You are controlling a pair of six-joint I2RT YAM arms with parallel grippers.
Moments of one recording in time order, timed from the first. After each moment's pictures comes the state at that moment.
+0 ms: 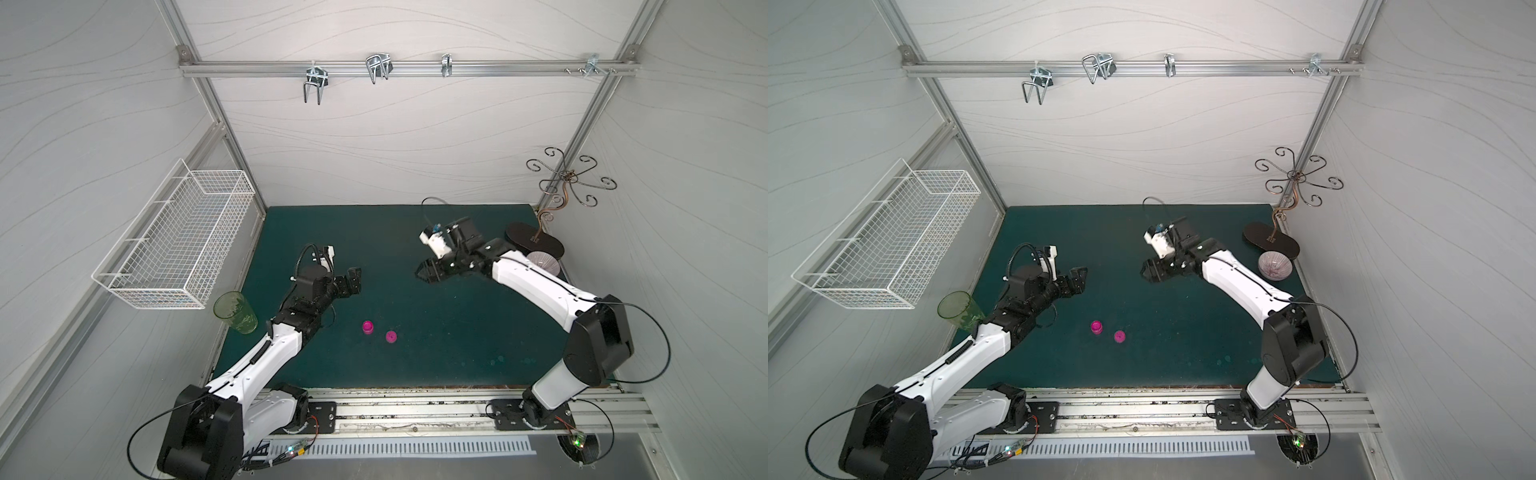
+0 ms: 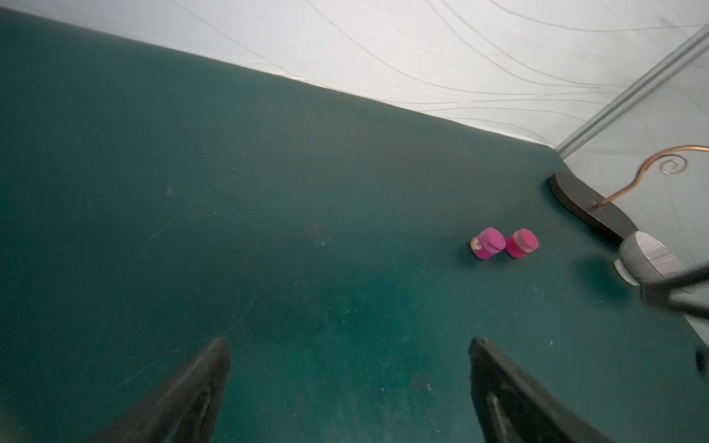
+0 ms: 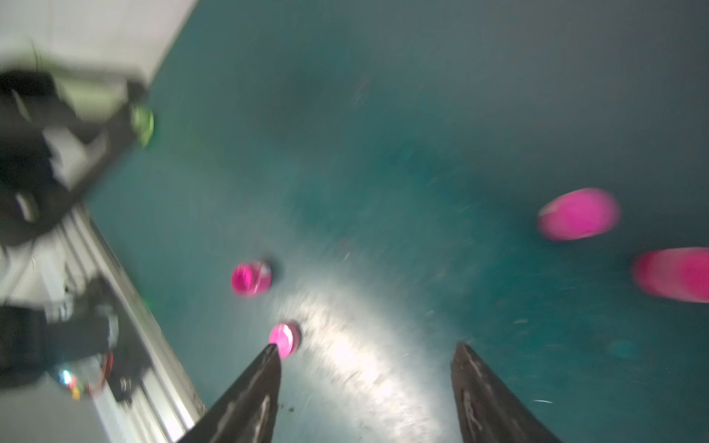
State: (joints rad) left arm -0.25 1.09 0.55 0.06 0.02 -0.39; right arm 0.68 1.62 1.26 -0.60 -0.37 0.06
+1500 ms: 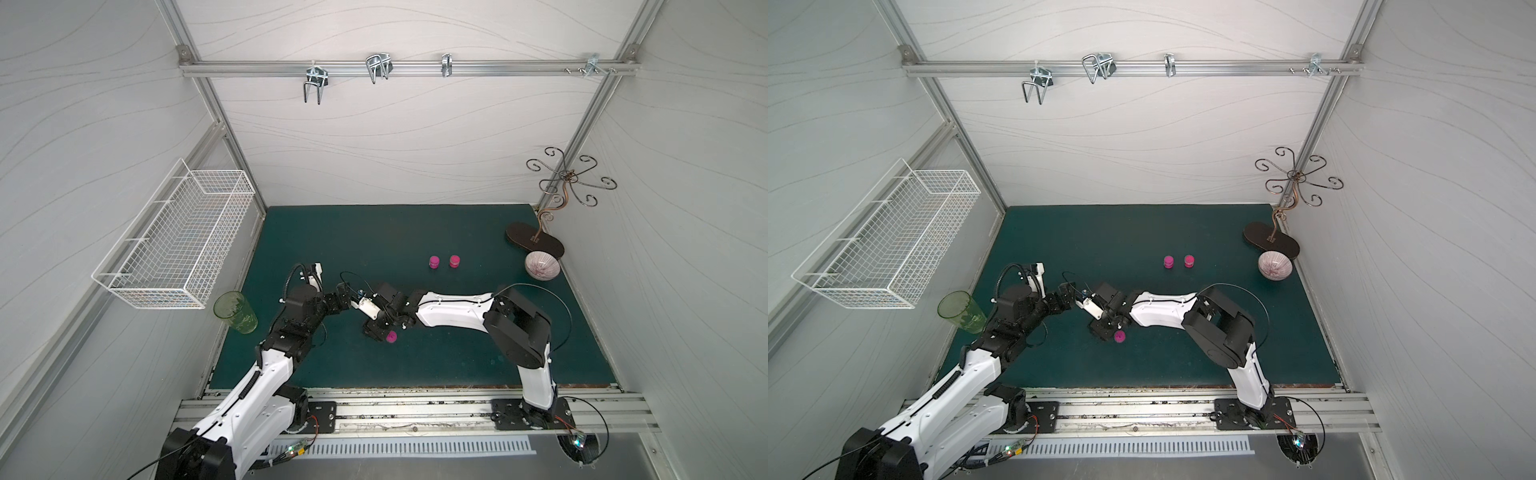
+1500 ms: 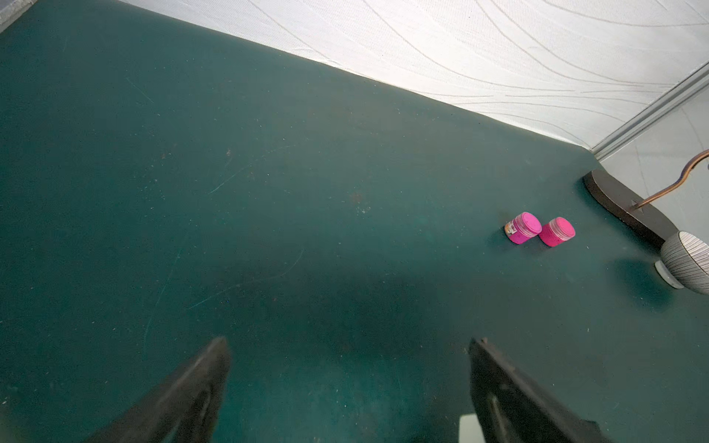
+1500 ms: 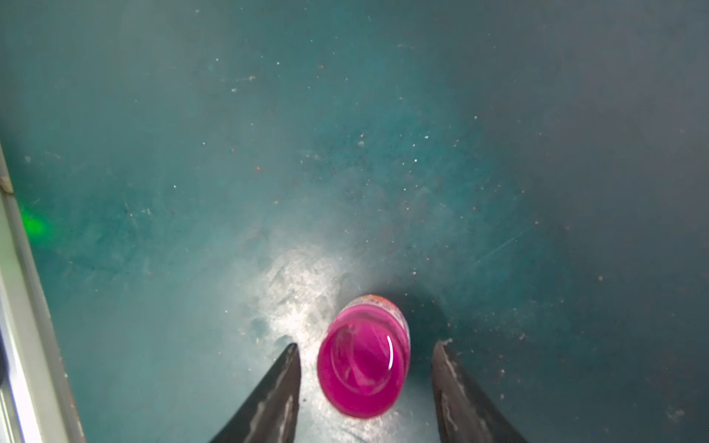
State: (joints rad) left arm -0.25 0.86 0.38 0.03 -0.02 -0.38; right arm 1.11 2.00 1.31 -0.28 -0.15 0.04
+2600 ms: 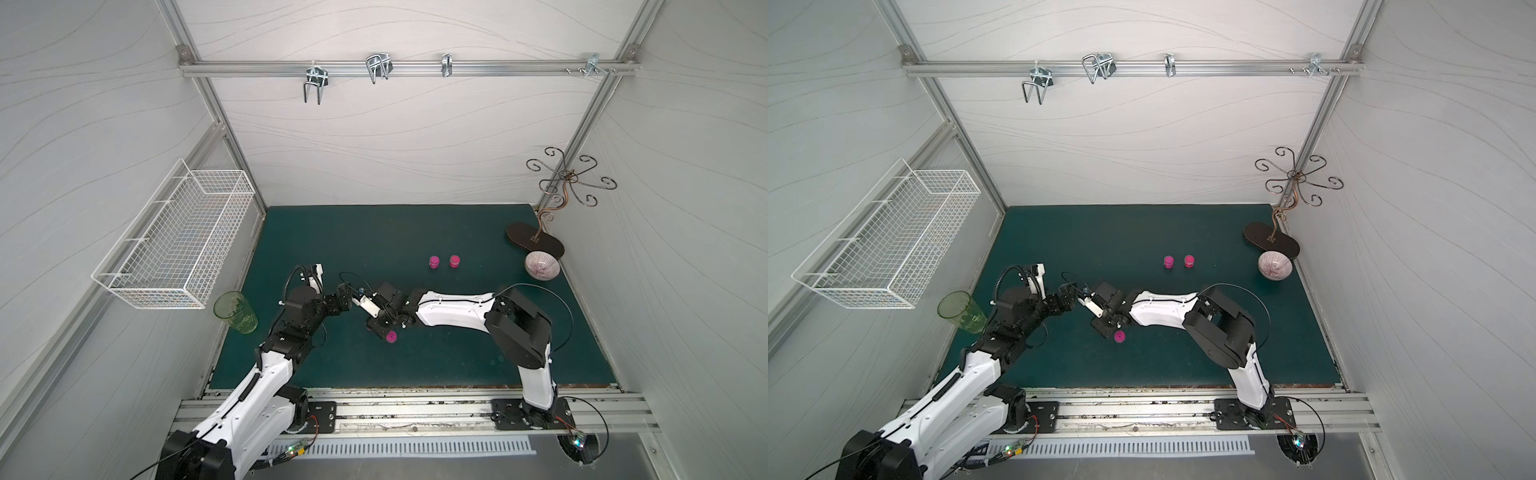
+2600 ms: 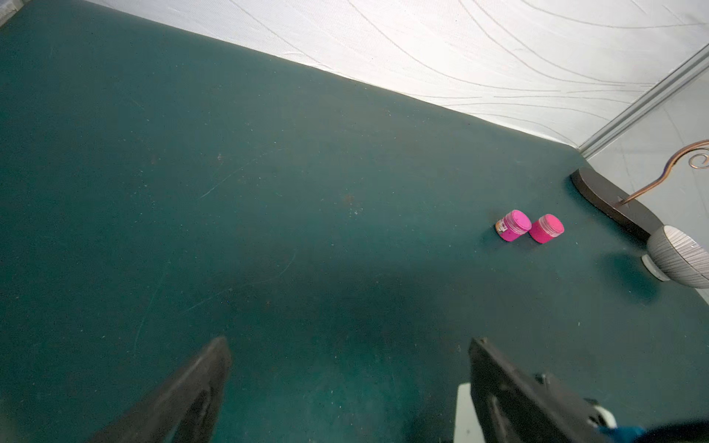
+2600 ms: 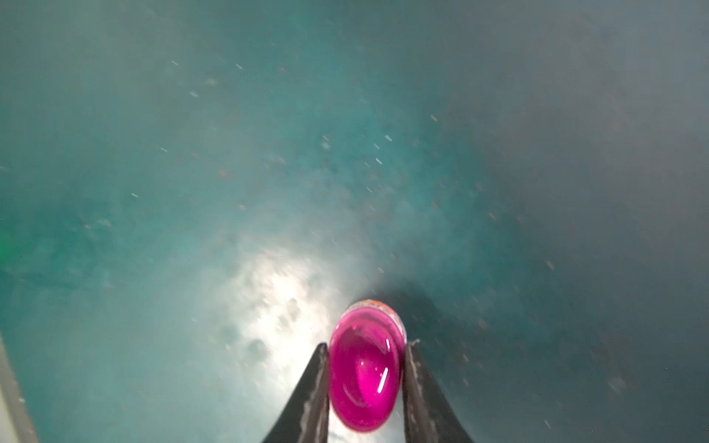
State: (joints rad) left arm -0.25 0.84 0.35 0.07 0.01 -0.36; right arm 1.09 1.98 1.30 -0.31 -0.06 0.06
